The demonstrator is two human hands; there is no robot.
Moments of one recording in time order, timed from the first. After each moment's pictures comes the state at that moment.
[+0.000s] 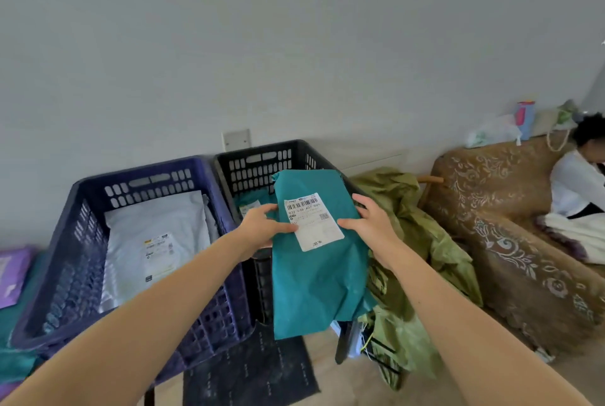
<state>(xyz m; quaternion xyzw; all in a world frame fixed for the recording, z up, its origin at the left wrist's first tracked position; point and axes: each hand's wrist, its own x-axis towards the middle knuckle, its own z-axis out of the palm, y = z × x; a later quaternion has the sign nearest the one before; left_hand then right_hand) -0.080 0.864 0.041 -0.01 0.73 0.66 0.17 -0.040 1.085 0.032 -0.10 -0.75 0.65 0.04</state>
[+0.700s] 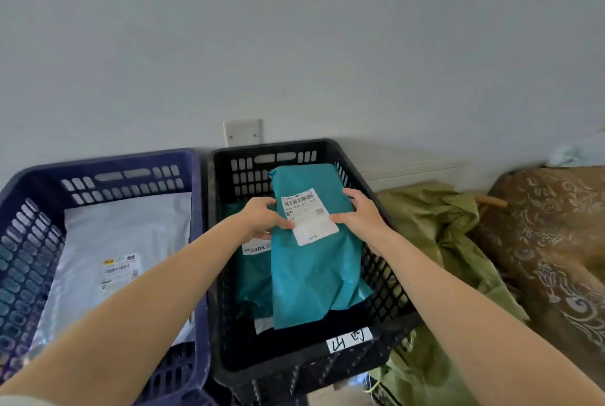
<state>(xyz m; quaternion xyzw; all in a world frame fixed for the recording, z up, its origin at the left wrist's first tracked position) -0.314 0.869 -0.005 -0.12 0.76 0.60 0.20 -0.305 1.083 -0.009 -0.06 -0.82 0.57 -0.07</state>
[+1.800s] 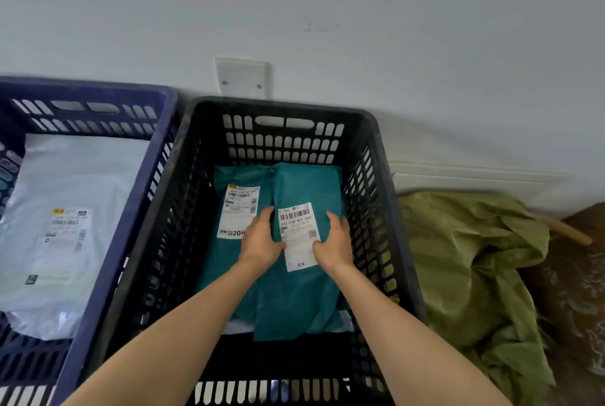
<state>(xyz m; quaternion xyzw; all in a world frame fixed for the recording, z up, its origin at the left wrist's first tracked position) -0.365 0.924 -0.170 -0.22 0.88 0.42 0.05 -0.397 1.067 -0.150 -0.04 -0.90 0.39 -0.18</state>
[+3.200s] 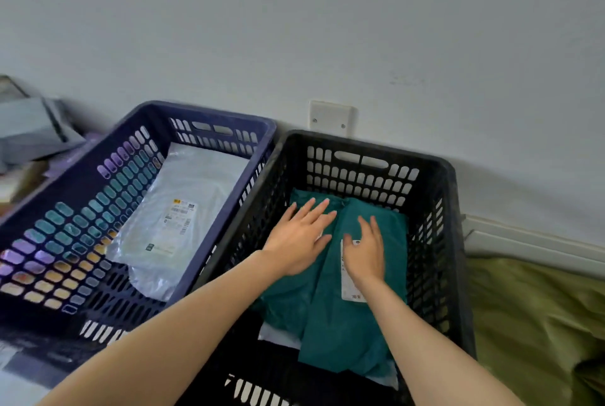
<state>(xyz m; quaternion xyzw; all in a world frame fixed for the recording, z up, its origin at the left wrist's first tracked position) -0.342 0.882 -0.084 -0.03 1.00 0.07 0.02 -0.414 1.017 -0.129 0.08 -0.90 0.41 -0.12</state>
